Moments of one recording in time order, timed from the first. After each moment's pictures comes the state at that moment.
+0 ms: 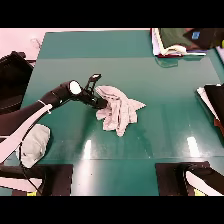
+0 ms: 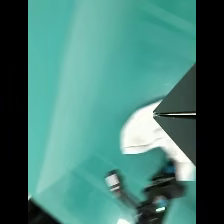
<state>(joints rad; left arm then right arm) -0.46 -1.54 1.18 1.00 -0.82 -1.40 0.06 -1.00 1.61 -1.07 1.25 1.47</state>
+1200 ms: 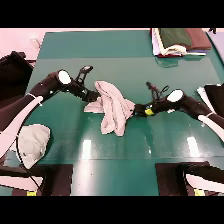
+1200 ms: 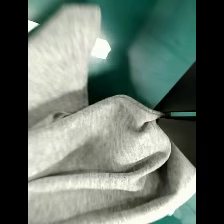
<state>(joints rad) -0.34 -1.53 1.27 1.10 -0.95 -1.36 0.26 -1.30 0.84 -0.79 0.90 1.39</state>
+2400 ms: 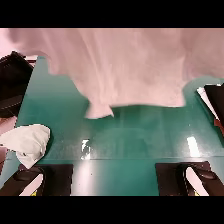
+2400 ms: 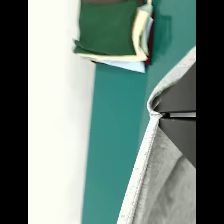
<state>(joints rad) -0.09 -0.79 1.79 1.21 -0.88 -1.31 -0.29 -0.72 1.76 -1.10 1.26 1.43</state>
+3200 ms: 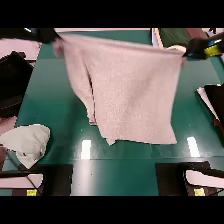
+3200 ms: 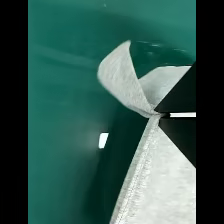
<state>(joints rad) -0.09 -1.50 1.85 1.19 -1.09 -1.31 -0.03 -1.40 1.76 -1.32 1.41 1.57</state>
